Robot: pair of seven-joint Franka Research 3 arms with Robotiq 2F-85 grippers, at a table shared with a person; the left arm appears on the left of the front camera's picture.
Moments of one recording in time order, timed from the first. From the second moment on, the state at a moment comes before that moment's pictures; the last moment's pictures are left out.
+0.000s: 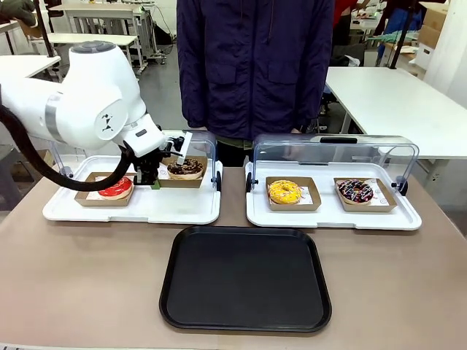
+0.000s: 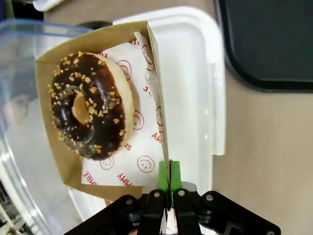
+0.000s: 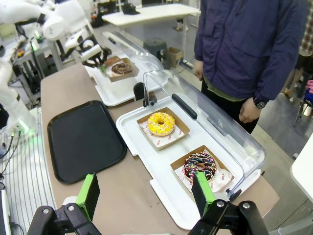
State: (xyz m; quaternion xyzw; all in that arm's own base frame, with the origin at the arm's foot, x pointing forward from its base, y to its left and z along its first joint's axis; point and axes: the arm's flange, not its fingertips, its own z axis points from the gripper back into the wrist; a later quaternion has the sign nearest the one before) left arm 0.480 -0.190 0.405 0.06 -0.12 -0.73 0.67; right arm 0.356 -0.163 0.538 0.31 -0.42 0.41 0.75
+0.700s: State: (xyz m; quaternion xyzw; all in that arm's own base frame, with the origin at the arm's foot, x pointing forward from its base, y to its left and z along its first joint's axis) left arm 0.340 -0.232 0.420 0.04 -0.15 -0.69 0.70; right arm 0.356 -0.163 0.538 0.31 -0.42 0.41 0.75
